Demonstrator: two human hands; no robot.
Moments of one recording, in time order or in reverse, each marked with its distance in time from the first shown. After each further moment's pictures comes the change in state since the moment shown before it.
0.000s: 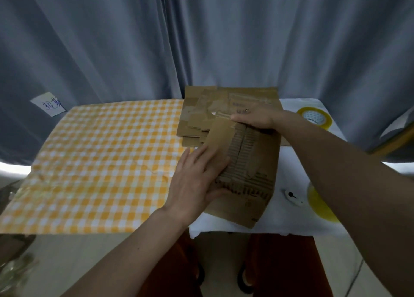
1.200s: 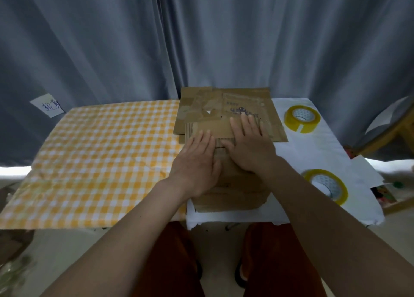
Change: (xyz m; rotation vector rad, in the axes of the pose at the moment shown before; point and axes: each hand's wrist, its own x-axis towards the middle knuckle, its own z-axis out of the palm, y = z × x) left_hand 0.028 0.017 -0.016 0.214 -0.472 -0.177; right_hand -0.072 -0.005 0.088 -0.354 0.358 -0.038
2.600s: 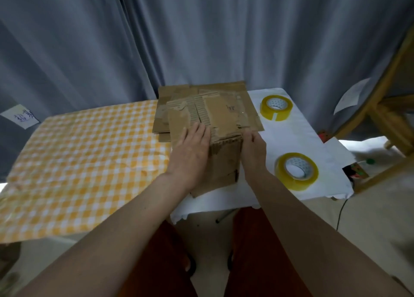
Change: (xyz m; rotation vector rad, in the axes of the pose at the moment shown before) left_hand 0.014 0.053 0.003 0.146 0.097 0.058; right_hand -0.047 0.034 0.021 1.282 0.428 0.634
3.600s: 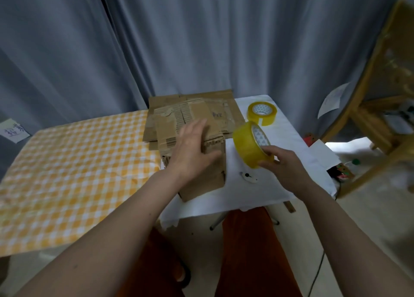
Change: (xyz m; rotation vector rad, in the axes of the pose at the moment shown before) left_hand 0.011 0.028 -0.026 -0.693 0.181 -0.078; right_hand 0.002 0.014 -0.134 -0.358 -0.367 -0.405
